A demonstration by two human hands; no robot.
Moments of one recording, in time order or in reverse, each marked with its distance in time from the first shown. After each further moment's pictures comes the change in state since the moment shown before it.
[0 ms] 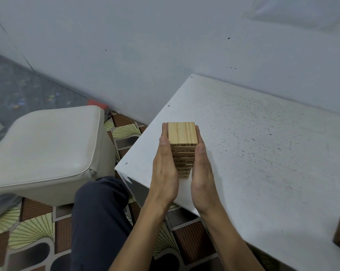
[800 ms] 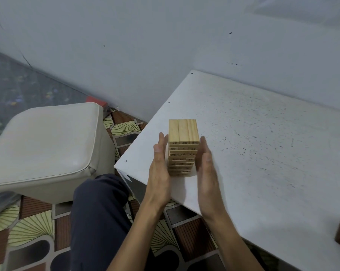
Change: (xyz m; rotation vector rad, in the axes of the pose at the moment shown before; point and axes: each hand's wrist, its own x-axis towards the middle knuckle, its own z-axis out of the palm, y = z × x) left_hand 0.001 -0.035 -0.014 0.000 -0.038 -0.121; right_hand -0.011 0.030 -0.012 -0.036 0.077 0.094
